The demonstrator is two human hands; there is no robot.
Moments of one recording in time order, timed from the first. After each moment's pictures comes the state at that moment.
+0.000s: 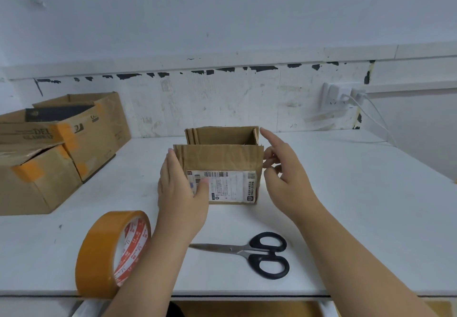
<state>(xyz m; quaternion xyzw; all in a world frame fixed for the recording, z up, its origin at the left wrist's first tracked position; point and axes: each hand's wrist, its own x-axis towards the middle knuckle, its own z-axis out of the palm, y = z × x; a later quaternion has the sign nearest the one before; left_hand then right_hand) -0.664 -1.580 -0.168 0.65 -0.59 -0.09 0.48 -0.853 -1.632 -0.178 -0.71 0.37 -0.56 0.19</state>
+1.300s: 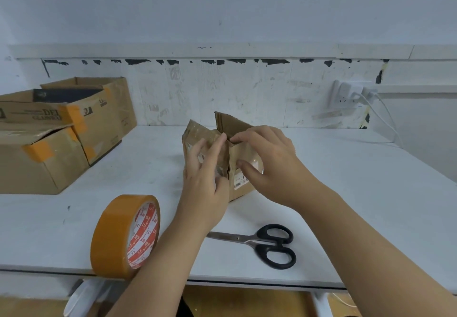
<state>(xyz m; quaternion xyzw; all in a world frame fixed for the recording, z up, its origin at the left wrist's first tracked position) -0.673 -1.580 -0.177 0.53 -0.68 -0.08 0.50 -0.828 -1.615 -0.139 -0.84 0.37 -0.38 -0.02</state>
